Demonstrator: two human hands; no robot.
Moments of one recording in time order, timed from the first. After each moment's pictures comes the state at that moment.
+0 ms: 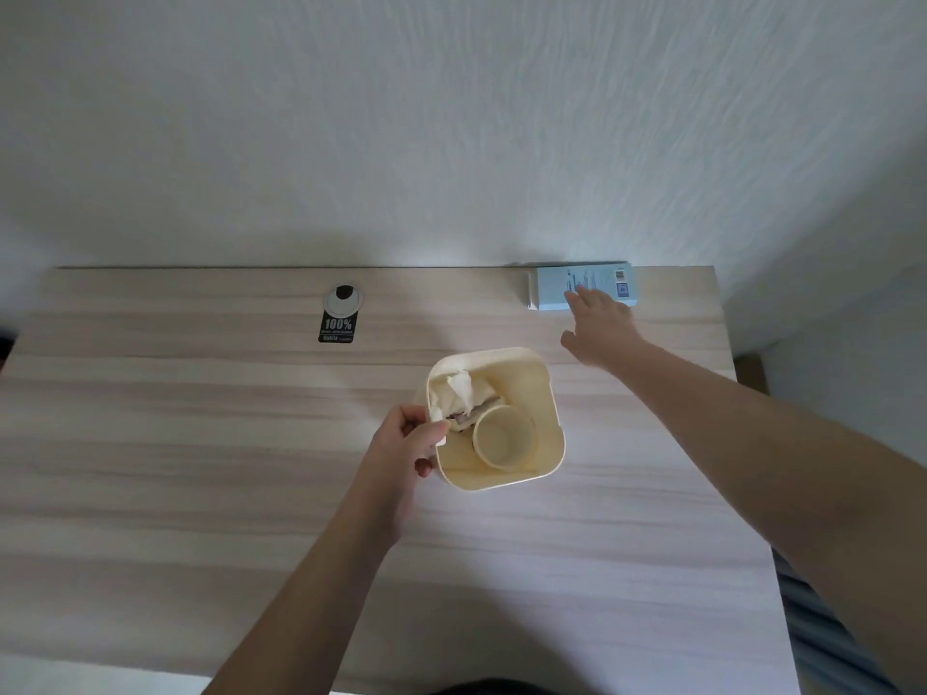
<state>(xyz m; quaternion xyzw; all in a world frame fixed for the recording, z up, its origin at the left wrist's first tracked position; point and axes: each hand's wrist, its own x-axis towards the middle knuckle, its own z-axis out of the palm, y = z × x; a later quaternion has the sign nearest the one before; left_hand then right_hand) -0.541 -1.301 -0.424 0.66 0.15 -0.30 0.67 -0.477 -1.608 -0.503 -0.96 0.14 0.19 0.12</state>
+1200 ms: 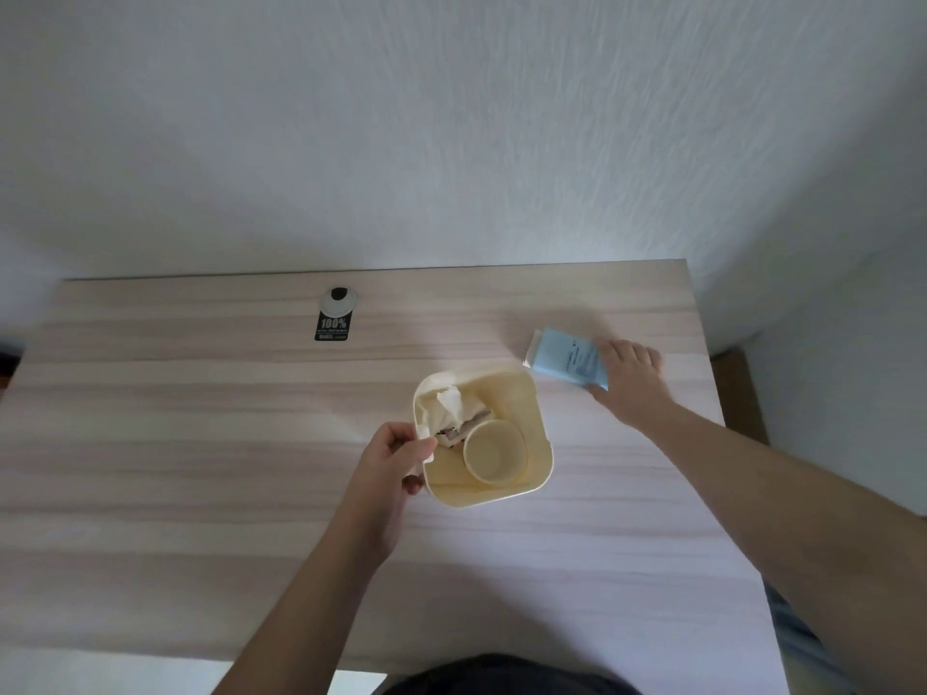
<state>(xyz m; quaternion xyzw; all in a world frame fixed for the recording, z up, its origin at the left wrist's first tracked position) -0.584 -1.290 -0.413 0.65 0.13 -0.29 0.69 -0.589 -1.631 -0.537 -0.98 0.16 0.09 0.09</state>
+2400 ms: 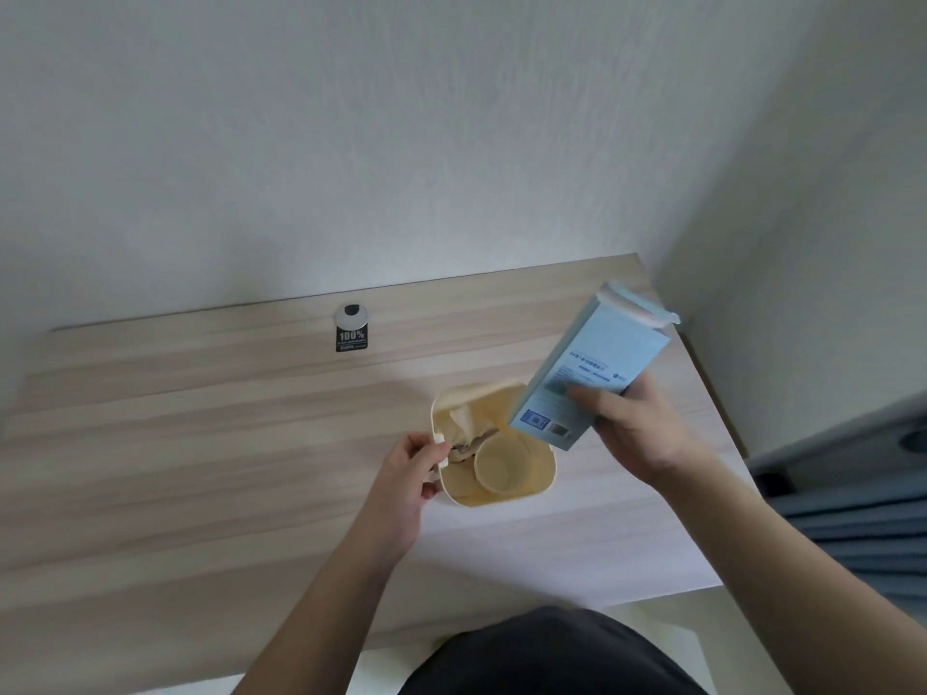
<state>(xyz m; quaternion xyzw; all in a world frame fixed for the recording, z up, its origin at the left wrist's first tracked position) -0.604 -1.194 -0.399 0.63 0.07 -0.37 0.68 -0.693 -1.426 -0.337 -0.54 0.08 -0.10 0.83</state>
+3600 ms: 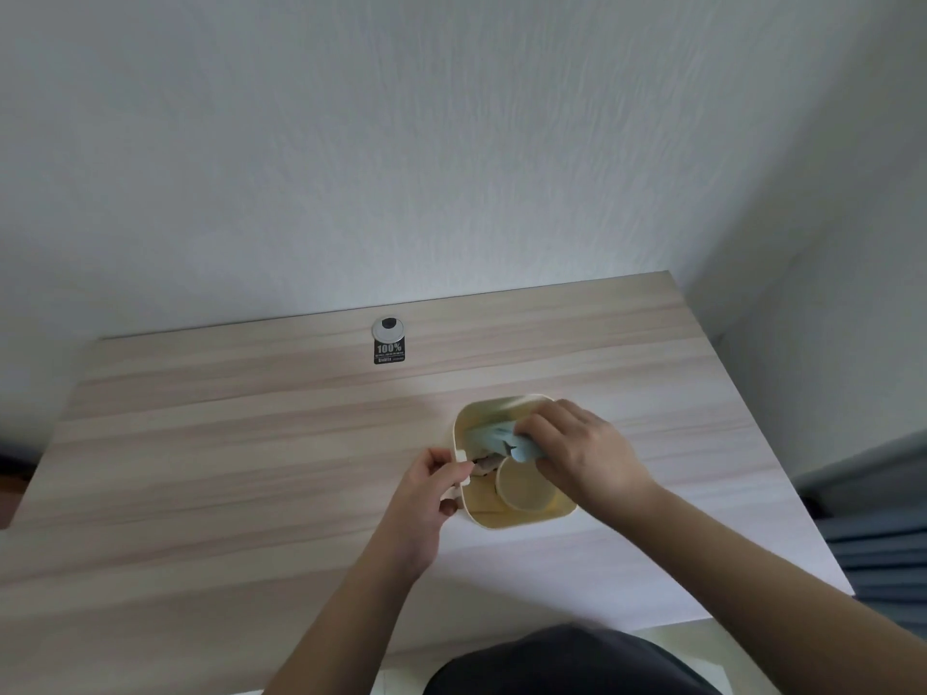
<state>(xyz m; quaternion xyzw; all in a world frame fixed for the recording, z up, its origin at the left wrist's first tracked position) -0.589 -1.151 -0.402 0.61 0.03 -0.38 0.70 -0.667 -1.343 -0.344 -0.98 -0.04 -0.16 0.11</state>
